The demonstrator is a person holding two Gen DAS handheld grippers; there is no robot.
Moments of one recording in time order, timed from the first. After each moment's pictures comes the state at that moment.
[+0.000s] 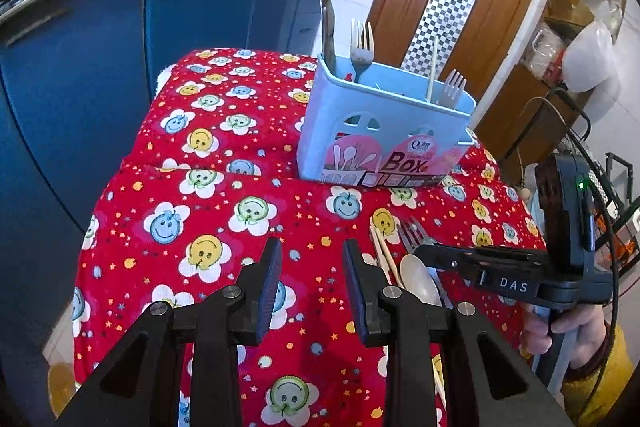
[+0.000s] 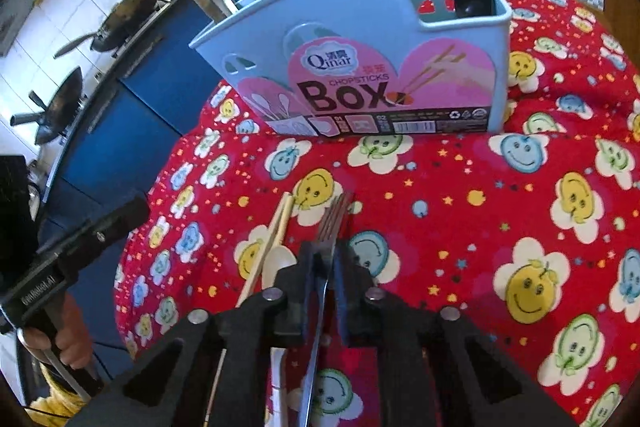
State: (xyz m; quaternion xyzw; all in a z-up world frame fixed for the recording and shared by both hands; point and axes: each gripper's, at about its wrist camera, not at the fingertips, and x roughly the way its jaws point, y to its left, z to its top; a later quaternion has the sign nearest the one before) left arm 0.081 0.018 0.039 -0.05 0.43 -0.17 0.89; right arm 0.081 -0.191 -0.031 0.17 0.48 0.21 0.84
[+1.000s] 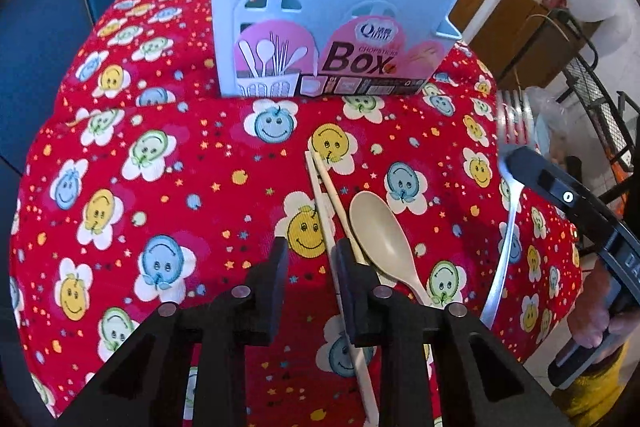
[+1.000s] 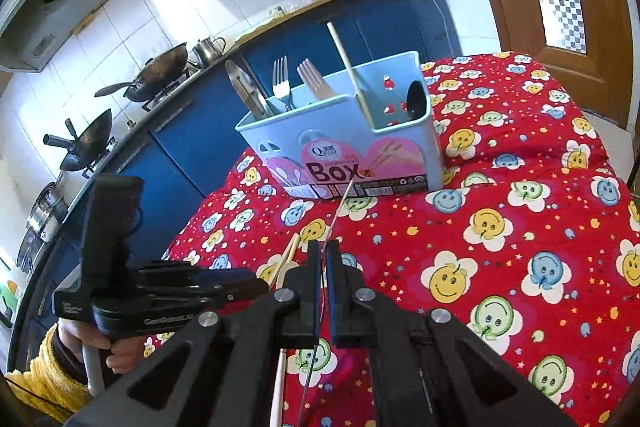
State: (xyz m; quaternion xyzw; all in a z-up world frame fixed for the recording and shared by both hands) left arm 0.098 -0.051 -0.004 0.01 0.55 -0.21 0.81; right arm 0.021 -0.239 0.017 0.18 0.34 0.20 0.90
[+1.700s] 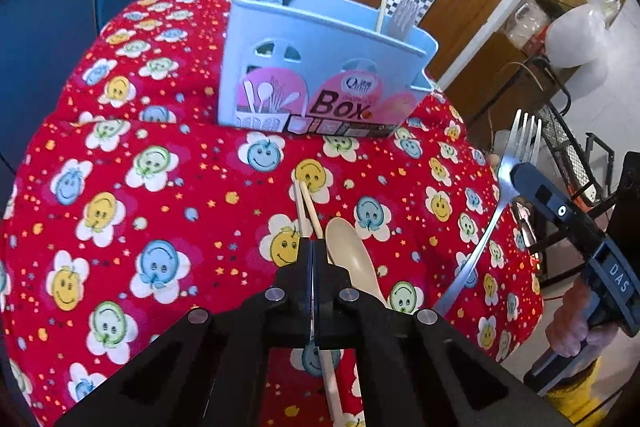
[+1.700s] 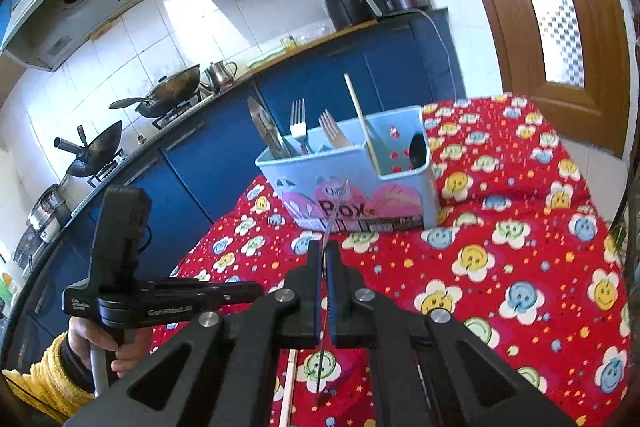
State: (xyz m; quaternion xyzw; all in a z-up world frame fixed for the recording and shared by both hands) left arm 0.085 -0.027 0.020 -0.06 0.50 -0.23 0.83; right arm 0.000 -0.242 0.046 0.16 0.29 0.19 0.92
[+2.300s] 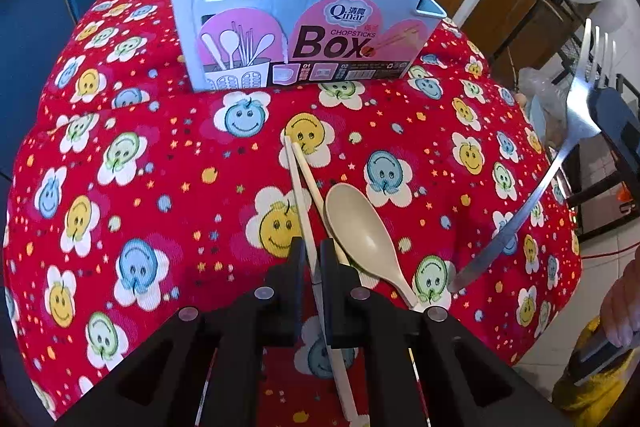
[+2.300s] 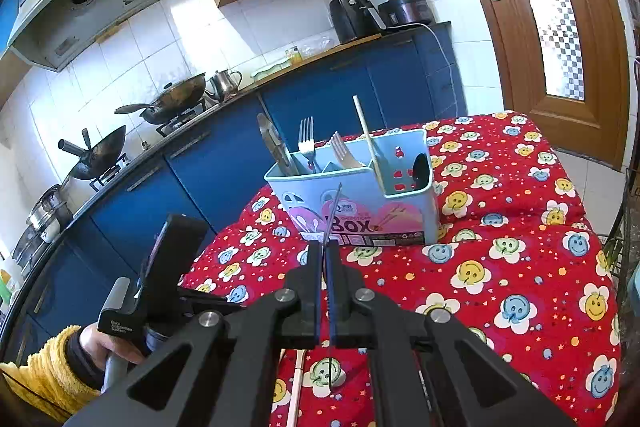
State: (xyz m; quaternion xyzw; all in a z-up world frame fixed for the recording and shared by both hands) left arm 0.097 -0.070 -0.007 0.03 0.57 -0.22 0.79; right arm -0.004 -0.241 0.057 0.16 0.27 0.19 0.93
